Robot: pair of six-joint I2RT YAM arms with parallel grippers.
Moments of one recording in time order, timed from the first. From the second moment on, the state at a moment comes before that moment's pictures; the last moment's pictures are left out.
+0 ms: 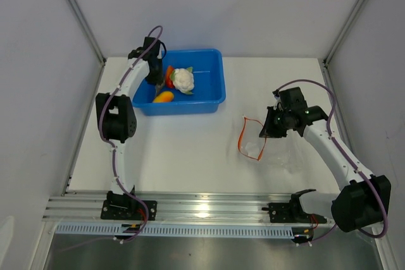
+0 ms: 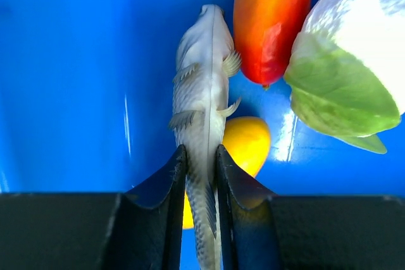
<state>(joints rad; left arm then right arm) -0.16 2.21 2.05 -0.87 -0.14 -0.23 0.28 1.23 1.04 -0.83 -0.25 0.43</state>
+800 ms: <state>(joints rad) -0.18 2.28 2.06 -0.95 -0.13 -0.25 0.28 1.24 1.04 -0.83 -0.25 0.44</state>
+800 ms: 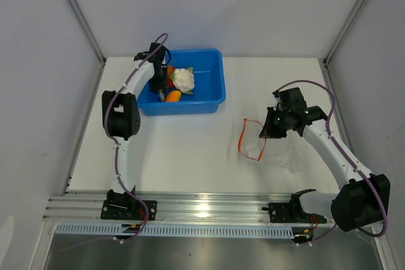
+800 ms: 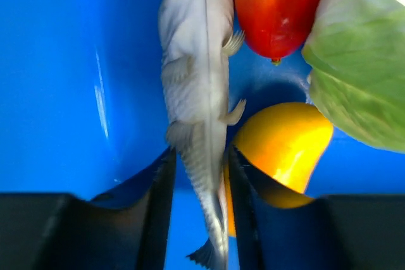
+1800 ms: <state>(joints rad) -0.17 2.25 2.10 -1.02 -0.14 -0.34 0.27 1.26 1.04 -0.82 -0.26 0.44</state>
